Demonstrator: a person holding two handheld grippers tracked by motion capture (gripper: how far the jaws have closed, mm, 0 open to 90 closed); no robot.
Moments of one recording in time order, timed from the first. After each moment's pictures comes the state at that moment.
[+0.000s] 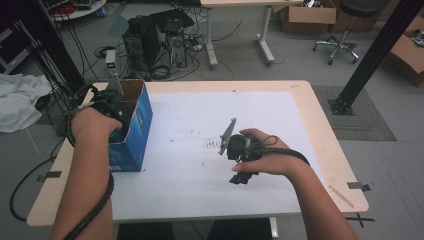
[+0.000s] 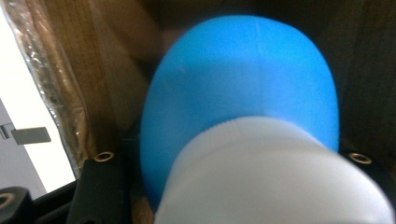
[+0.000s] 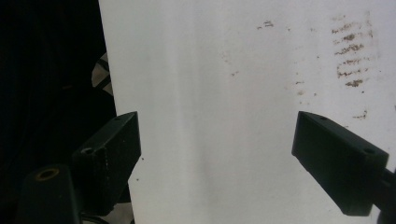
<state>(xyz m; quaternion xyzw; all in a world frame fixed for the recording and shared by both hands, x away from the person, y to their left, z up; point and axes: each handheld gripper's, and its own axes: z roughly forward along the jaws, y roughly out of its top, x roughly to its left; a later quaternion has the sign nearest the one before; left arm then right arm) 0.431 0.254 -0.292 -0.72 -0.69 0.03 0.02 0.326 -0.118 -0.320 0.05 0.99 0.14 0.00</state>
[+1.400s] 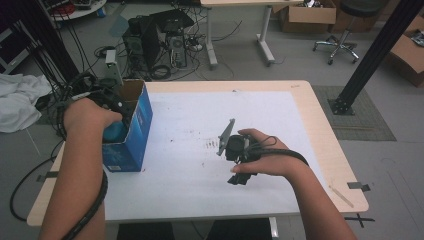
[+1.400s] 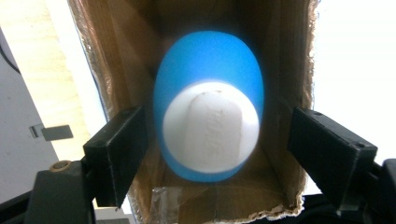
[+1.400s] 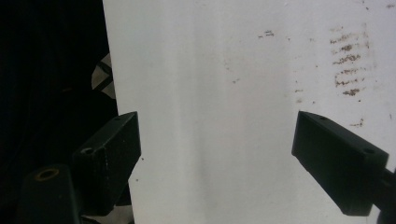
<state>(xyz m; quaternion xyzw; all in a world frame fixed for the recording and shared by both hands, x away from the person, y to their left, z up) 0.421 0.241 -0.248 -0.74 -0.67 0.00 0.01 0.323 -0.115 -0.317 0.05 0.99 0.14 0.01</state>
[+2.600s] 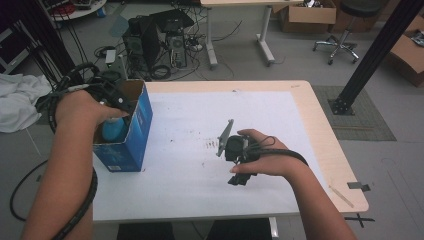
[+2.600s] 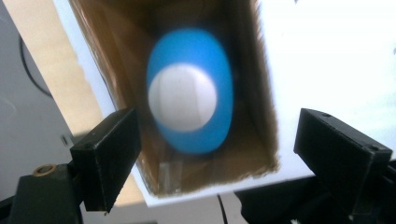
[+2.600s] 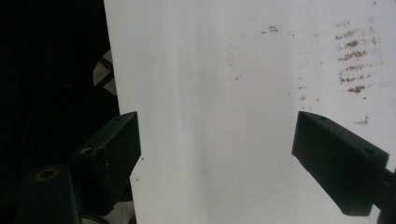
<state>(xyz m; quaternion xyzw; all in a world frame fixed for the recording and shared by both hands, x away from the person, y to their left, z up) 0.412 0.221 -0.217 -0.78 -0.62 -0.04 0.01 0.323 -0.114 -0.318 0.05 0.99 0.14 0.00</state>
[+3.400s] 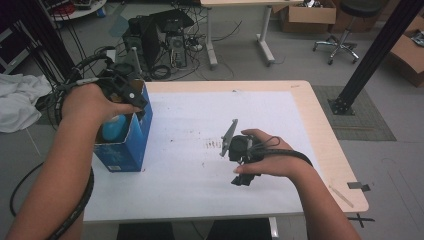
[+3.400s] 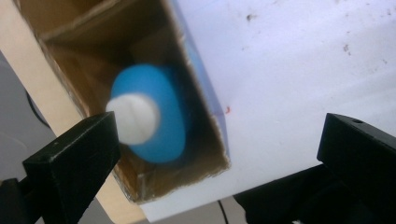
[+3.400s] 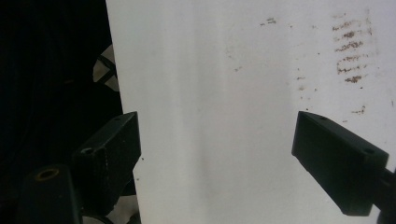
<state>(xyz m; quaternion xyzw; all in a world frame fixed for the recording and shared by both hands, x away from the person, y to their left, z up) 0.402 0.185 -0.191 -0.84 -0.54 -0.05 -0.02 0.320 -0.121 -0.314 0.05 0.99 0.13 0.01</state>
